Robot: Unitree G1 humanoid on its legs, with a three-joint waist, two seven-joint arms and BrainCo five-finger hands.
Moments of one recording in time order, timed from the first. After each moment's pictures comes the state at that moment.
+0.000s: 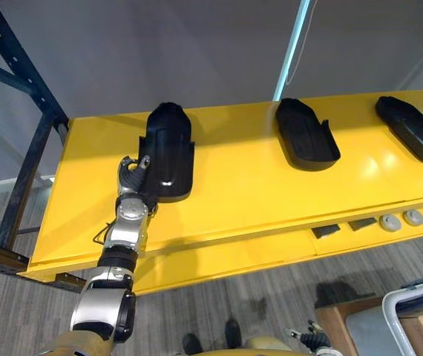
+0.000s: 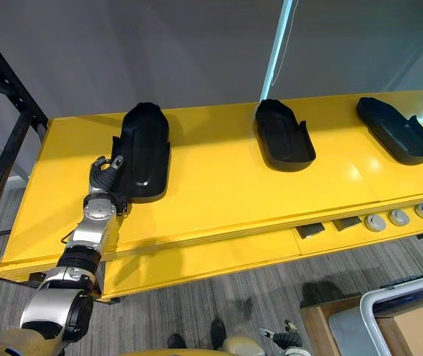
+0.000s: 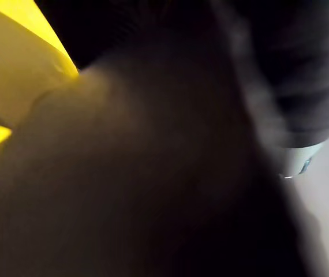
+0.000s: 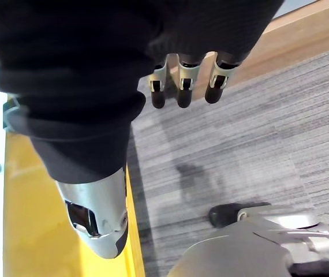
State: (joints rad) left arm -0.55 0.22 0.08 0.62 0.09 0.04 0.38; right arm 0.15 -0.06 -0.14 0.97 -0.04 -0.04 -0.10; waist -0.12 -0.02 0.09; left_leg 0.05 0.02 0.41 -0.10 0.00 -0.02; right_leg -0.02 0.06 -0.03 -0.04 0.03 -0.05
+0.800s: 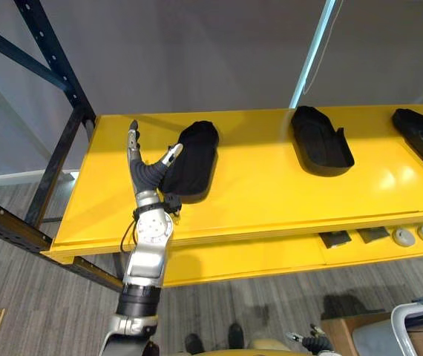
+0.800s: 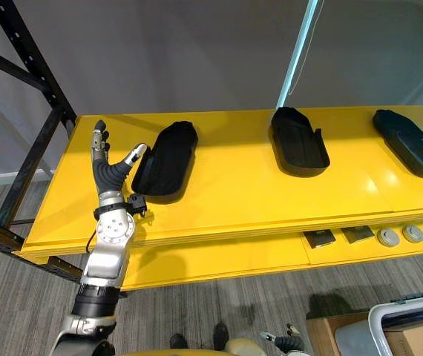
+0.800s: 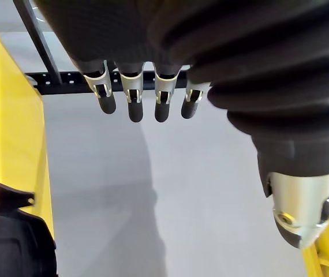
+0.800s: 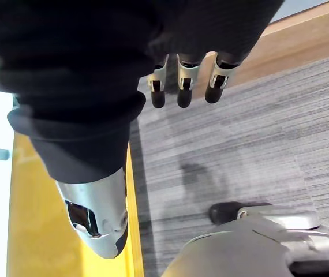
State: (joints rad) left arm -0.13 0.01 -0.09 -0.09 0.32 -0.05 0.44; right arm 0.17 -0.06 -0.15 0.97 -0.04 -0.05 -0.11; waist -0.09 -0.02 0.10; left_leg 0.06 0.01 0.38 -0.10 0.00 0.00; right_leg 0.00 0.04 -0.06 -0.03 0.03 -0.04
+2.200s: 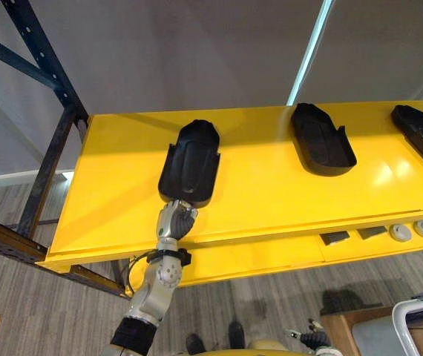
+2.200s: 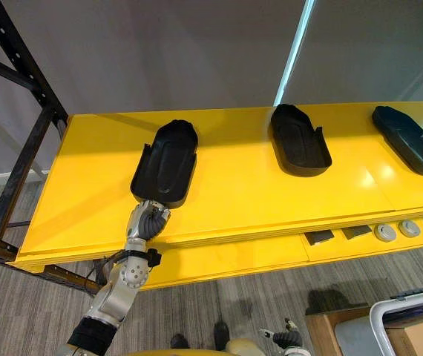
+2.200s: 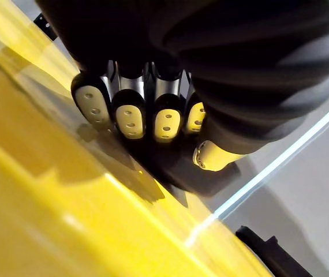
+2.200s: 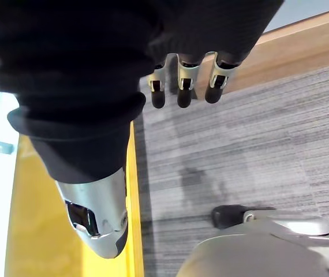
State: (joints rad) left arm -0.11 0.13 -0.23 0.23 0.65 -0.05 0.37; right arm 0.13 -0.07 -0.10 0.97 -0.05 -0.06 -0.13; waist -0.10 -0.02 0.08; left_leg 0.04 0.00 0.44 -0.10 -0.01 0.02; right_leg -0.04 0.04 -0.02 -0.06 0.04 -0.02
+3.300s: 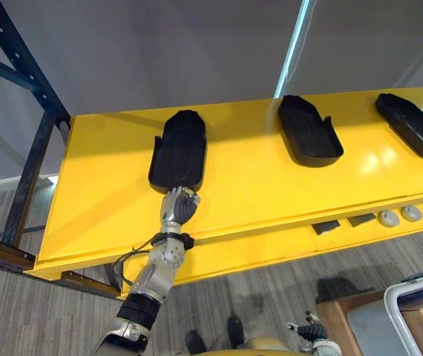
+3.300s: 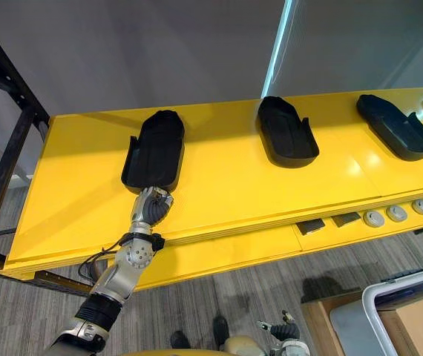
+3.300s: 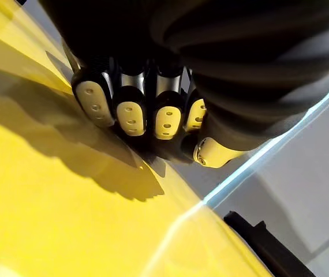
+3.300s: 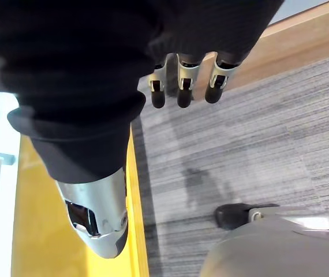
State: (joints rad) left arm -0.24 0.14 -0.22 0.32 0.58 -0.05 0.37; right arm 0.12 -0.07 -0.10 0.96 -0.07 -0.06 -0.13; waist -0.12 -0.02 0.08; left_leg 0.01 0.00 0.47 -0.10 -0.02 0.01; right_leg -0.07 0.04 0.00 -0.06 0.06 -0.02
